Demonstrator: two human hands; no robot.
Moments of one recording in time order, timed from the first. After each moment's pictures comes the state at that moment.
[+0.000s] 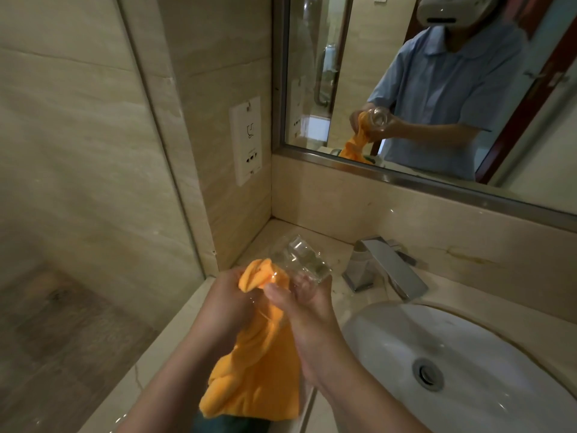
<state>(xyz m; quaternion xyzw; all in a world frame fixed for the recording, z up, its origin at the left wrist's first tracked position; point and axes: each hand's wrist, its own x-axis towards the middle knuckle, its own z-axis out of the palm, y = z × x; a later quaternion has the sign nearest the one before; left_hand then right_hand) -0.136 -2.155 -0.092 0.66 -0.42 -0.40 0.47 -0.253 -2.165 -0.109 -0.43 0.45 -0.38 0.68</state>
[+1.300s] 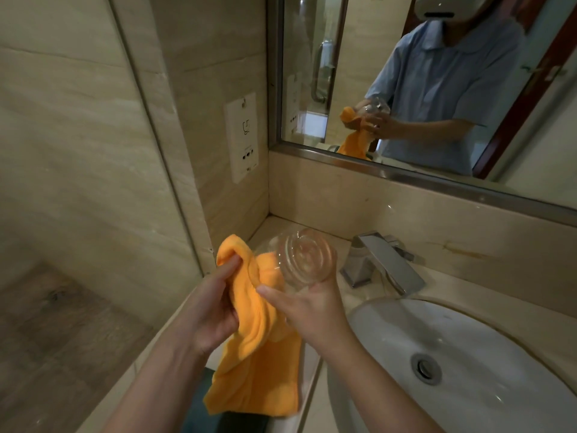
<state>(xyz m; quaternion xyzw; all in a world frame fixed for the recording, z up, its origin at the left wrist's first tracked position) -0.120 -2.160 -0.093 0.43 -0.09 -0.71 0.56 -0.261 -2.185 -0.111 -0.62 0.41 -0.43 0.51</state>
